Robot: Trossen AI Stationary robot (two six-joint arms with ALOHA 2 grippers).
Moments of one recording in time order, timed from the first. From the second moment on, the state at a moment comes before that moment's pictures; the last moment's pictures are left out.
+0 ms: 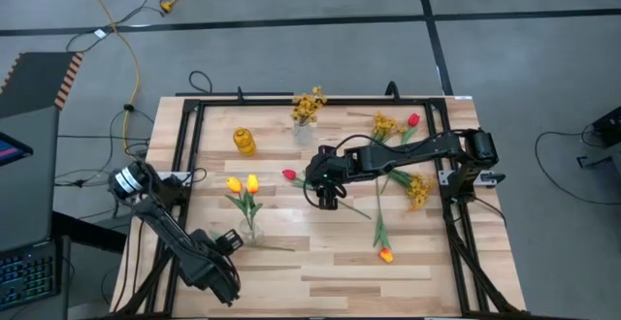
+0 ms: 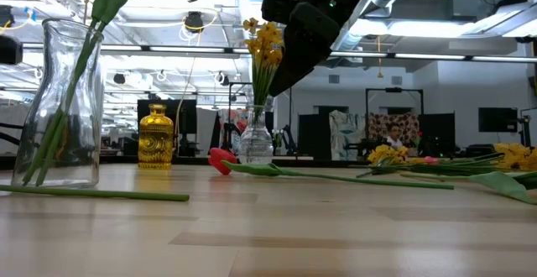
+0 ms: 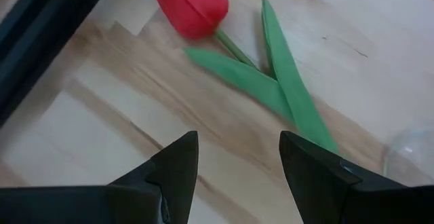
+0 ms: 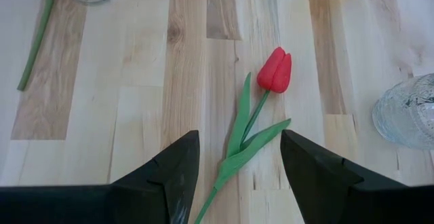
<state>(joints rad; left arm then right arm) -0.85 1.81 1.14 -1.19 -0.02 -3.14 0.04 1.79 1.36 -0.49 0.13 -0.05</state>
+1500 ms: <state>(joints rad) -0.80 1.82 1.14 -1.24 -0.16 -3.14 0.04 1.79 1.36 -0.49 0.13 -0.05</state>
